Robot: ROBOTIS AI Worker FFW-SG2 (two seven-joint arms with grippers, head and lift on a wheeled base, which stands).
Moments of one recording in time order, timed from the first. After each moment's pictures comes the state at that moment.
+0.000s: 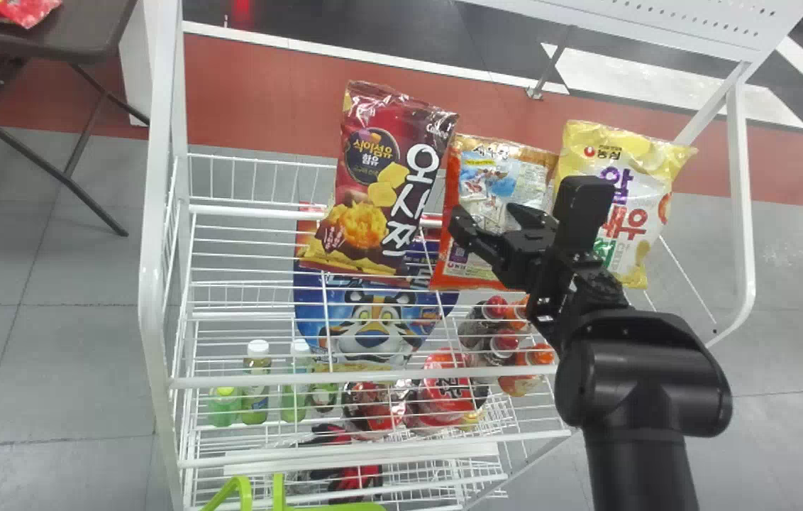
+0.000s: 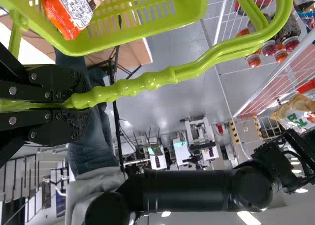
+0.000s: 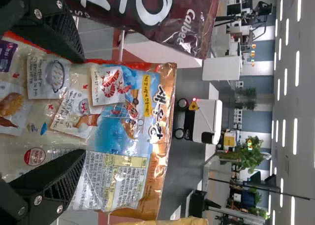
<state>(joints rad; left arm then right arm) 0.72 0.07 -0.10 -2.38 0.21 1.43 -1.04 0.05 -0.12 -0.24 -1.78 0.02 0.50 0.32</state>
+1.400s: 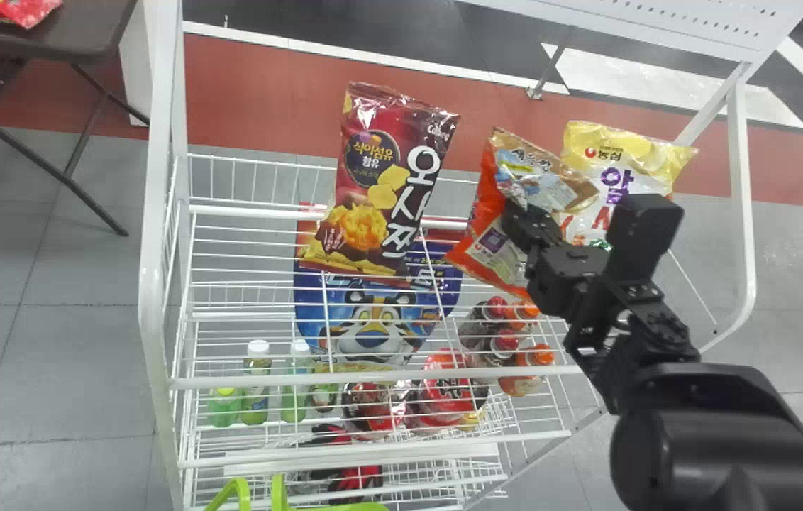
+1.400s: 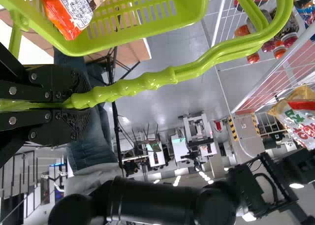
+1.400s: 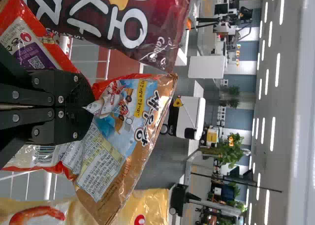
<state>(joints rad) 0.74 0.07 -0.09 -2.39 0.21 1.42 -1.05 0.34 -0.12 -0.30 -2.21 -0.09 0.57 0.26</state>
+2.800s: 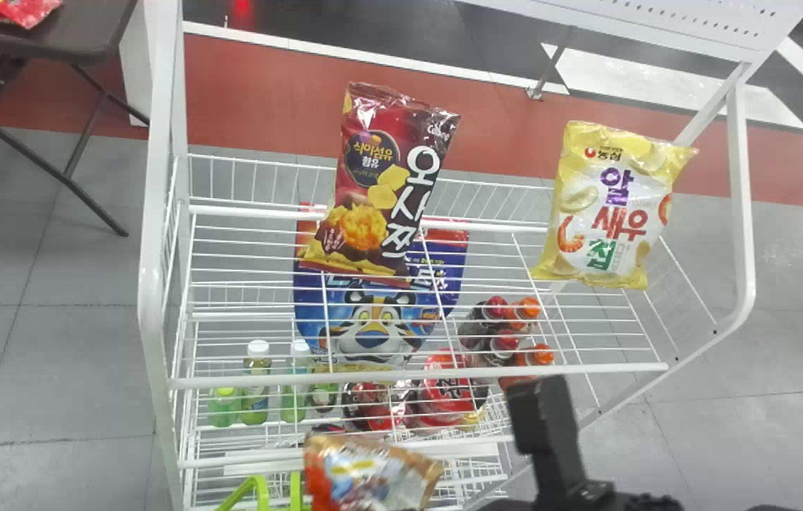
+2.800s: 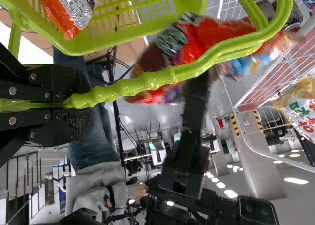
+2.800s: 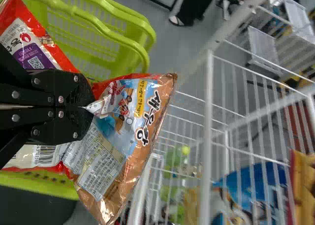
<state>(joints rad) 0.74 0.06 -0.13 -2.40 0.19 1.41 -1.04 0.68 -0.16 -0.11 -2.69 -0.37 1.57 0.34</state>
